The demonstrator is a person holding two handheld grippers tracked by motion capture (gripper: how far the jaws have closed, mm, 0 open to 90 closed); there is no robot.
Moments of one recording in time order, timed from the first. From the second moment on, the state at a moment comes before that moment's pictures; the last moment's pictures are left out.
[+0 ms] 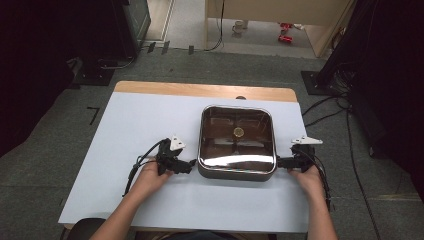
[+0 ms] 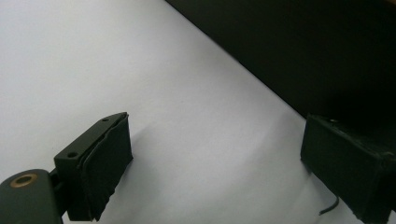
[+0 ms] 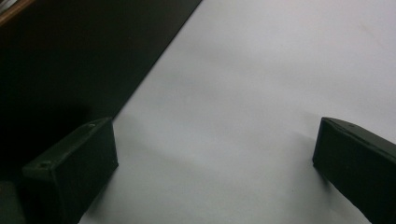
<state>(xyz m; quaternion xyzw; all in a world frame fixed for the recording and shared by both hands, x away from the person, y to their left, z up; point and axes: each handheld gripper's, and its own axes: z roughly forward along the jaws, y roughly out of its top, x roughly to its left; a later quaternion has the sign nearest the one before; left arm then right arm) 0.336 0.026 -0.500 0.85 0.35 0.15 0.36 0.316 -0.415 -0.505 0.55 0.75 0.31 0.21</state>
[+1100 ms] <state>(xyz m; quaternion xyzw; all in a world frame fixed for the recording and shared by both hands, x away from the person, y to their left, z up) 0.346 0.035 -0.473 0.87 0.33 0.09 0.35 0.316 -0.415 -0.505 0.55 0.75 0.31 0.21</state>
